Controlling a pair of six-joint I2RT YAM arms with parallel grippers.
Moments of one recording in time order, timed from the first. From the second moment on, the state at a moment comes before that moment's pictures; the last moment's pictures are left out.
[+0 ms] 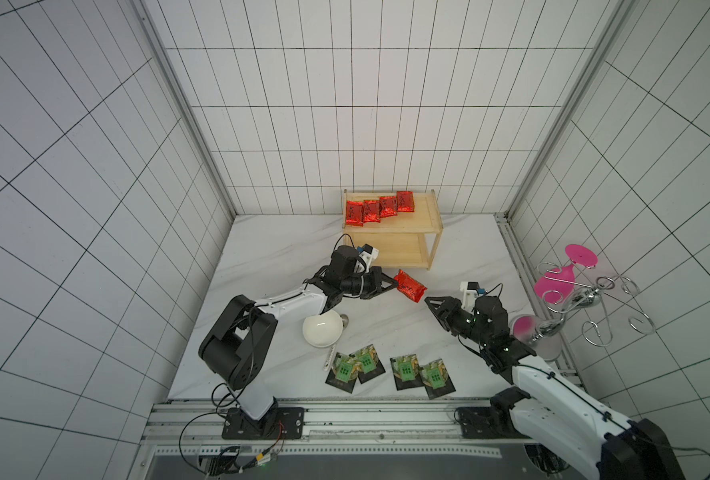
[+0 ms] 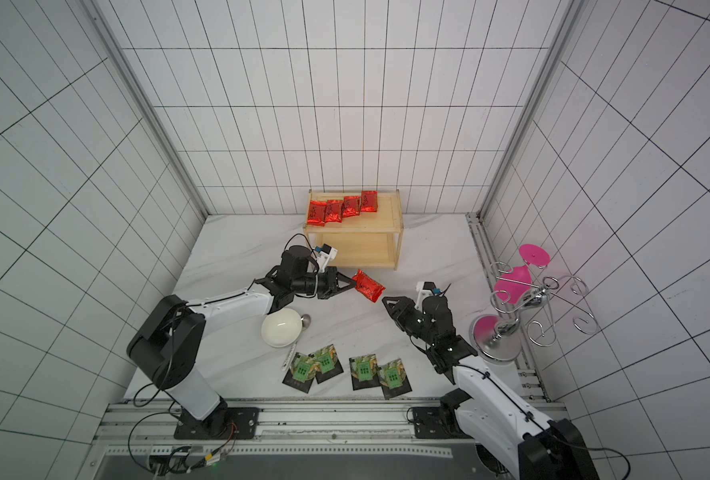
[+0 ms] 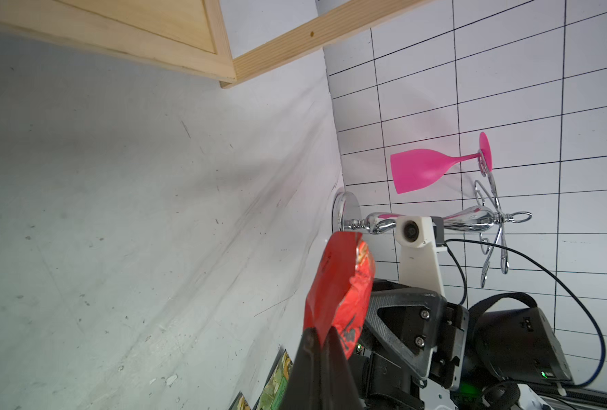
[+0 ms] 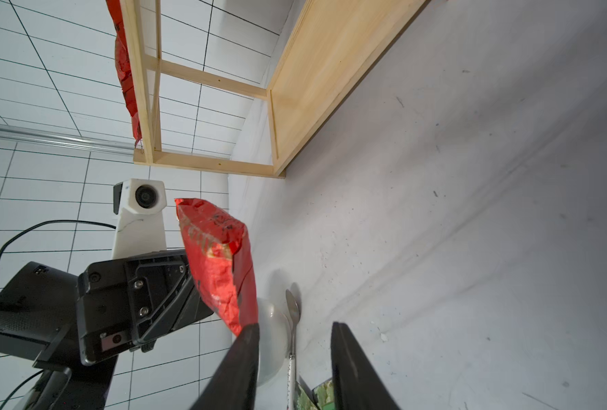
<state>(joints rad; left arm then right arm) -0.60 1.68 1.00 0.23 0.69 -0.97 0.49 0.92 0.31 0.25 -0.33 1.19</state>
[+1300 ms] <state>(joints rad) -0.59 1.67 0.94 0.37 0.77 -1.10 0.44 0.93 0.31 0.42 -0.46 1.25</state>
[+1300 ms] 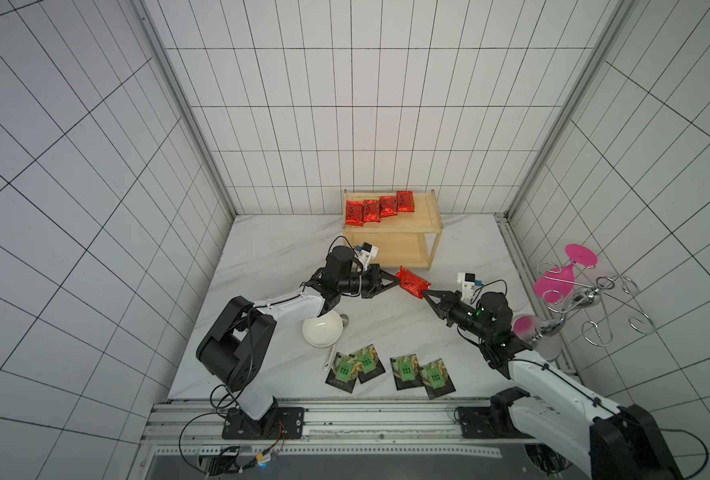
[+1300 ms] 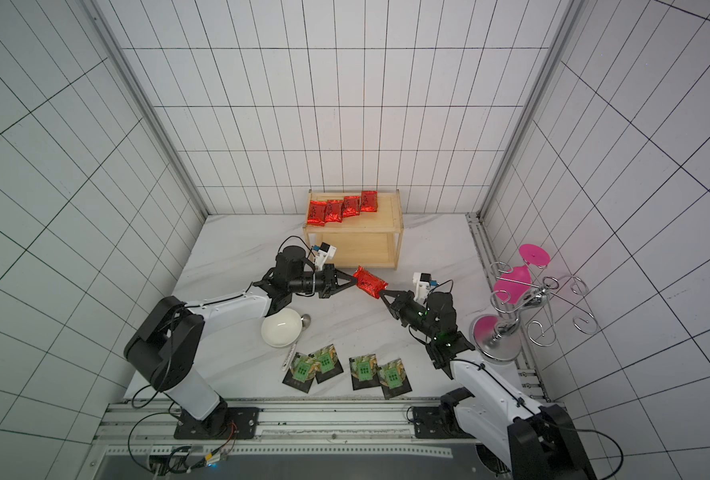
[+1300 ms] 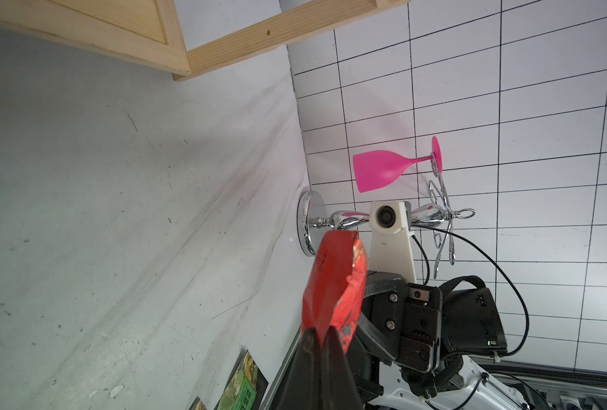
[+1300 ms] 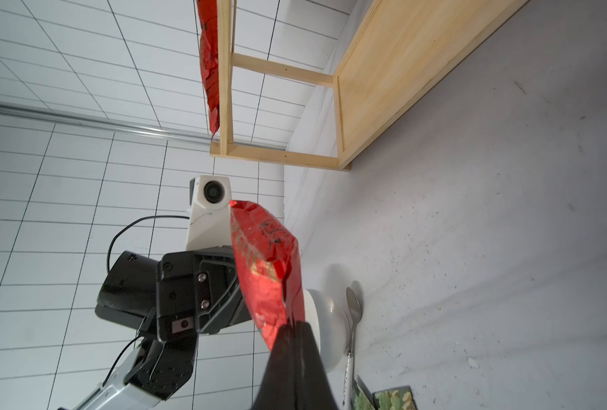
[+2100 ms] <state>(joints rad) -0.46 1.40 1.17 -0.24 0.58 -0.75 0.43 1.06 0.84 -0.02 -0.09 1.26</state>
